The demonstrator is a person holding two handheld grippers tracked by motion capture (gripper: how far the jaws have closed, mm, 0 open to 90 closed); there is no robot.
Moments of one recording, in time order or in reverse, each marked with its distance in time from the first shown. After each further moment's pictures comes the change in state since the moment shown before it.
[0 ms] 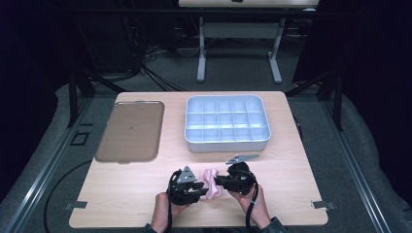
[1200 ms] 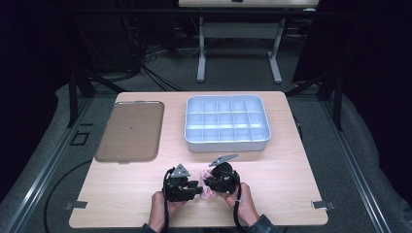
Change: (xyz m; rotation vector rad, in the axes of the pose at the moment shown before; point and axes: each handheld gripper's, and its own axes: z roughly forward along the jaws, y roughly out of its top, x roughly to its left) left arm 0.022 -0.014 0.005 0.028 -0.003 -0.127; right arm 0.018 0.010 0.036 0.173 -0.102 -0.116
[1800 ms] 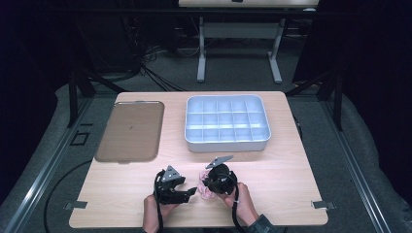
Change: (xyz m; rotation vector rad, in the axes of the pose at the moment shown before) left arm 0.007 -0.015 -0.017 -0.050 0.147 -0.005; right arm 0.006 0.001 0.006 0.013 -0.025 -0.062
